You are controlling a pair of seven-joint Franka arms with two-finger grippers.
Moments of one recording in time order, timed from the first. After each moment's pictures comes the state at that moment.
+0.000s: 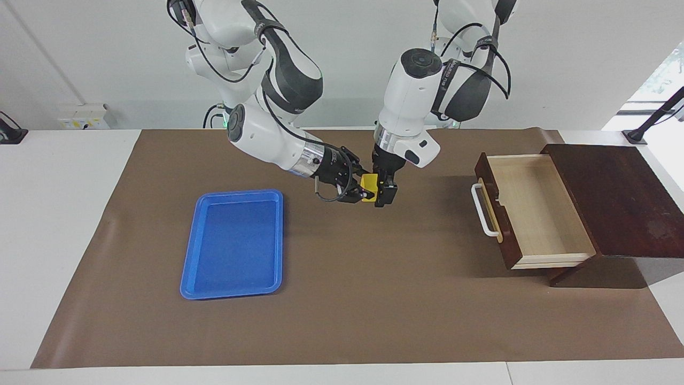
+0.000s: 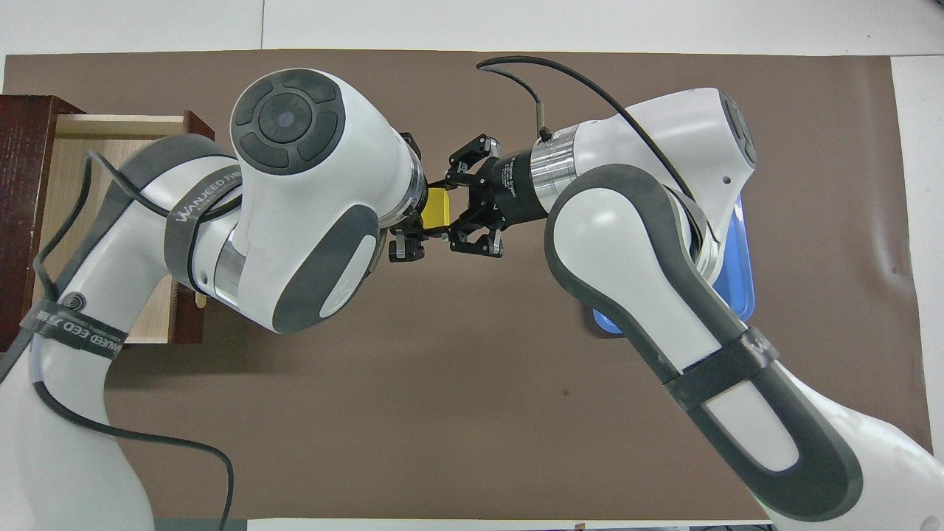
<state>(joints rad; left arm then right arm) -0.45 0.29 -0.16 -1.50 -0.03 1.92 -2.11 0.31 0.33 0.14 -1.63 0.90 2.14 1.60</state>
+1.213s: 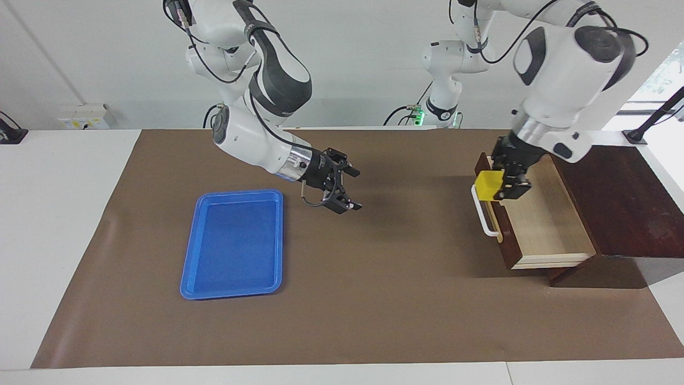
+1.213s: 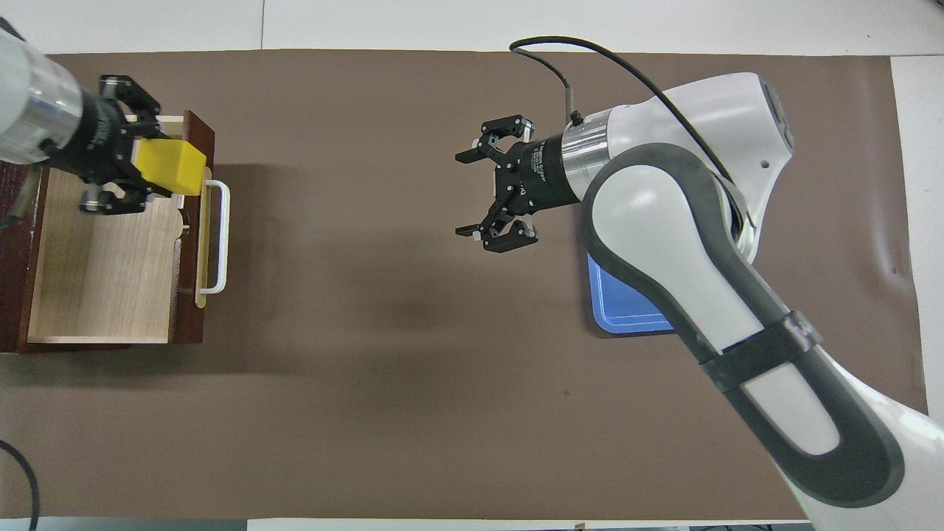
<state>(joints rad) 0.01 0.17 -0.12 -1.47 -0.02 1.70 -1.51 0.23 0.32 0.14 -1.61 0.87 2.08 1.54</state>
